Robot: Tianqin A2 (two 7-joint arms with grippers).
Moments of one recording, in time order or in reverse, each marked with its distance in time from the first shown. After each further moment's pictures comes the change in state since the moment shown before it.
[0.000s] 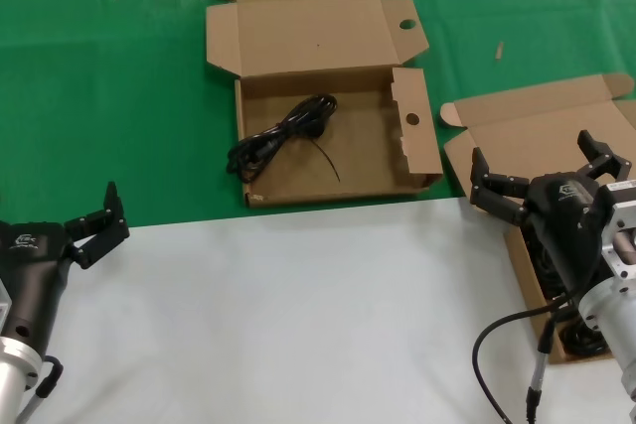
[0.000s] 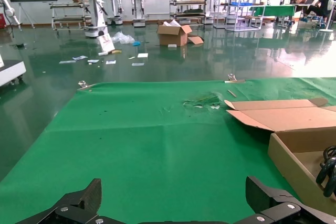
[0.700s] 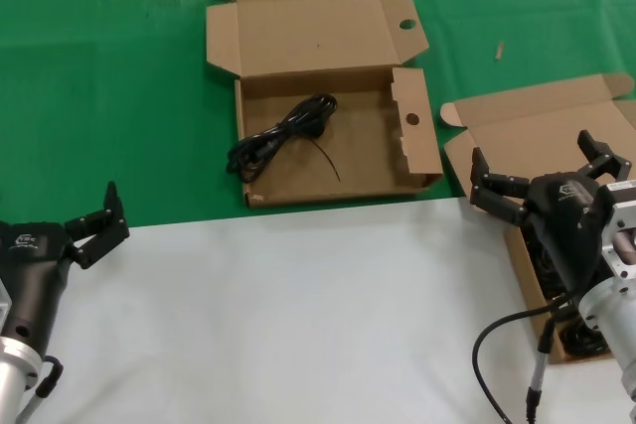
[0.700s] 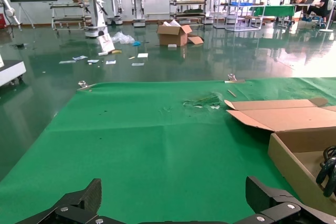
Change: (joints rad) left arm 0.000 0.000 0.000 0.000 0.000 0.000 0.000; right arm 0.000 0.000 0.000 0.000 0.000 0.000 0.000
